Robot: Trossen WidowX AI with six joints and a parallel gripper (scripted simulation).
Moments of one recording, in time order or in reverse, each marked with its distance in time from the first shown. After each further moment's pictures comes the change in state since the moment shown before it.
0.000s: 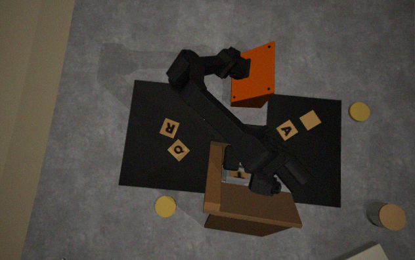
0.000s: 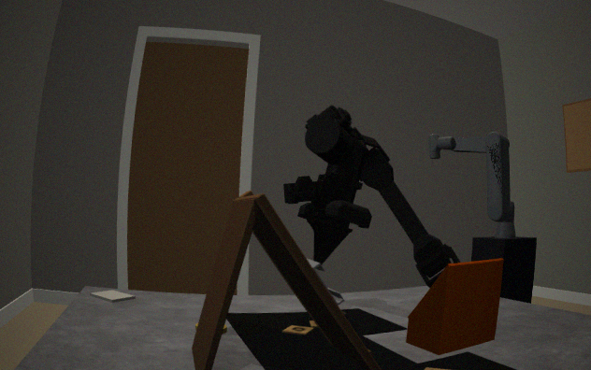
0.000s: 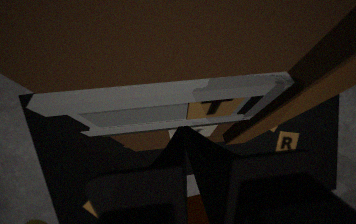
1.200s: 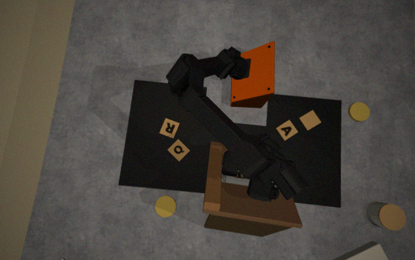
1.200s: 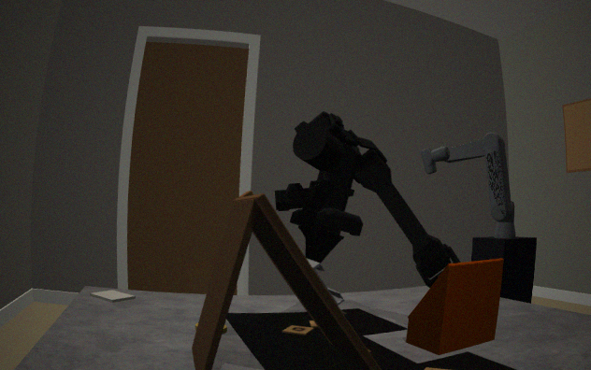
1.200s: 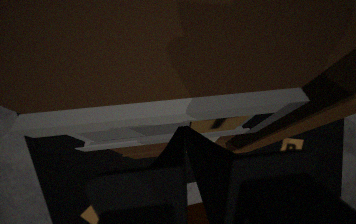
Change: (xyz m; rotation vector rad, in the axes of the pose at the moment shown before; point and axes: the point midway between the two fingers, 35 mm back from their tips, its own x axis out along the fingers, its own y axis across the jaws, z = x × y) arm 0.014 -0.001 0.011 0.000 0.000 -0.001
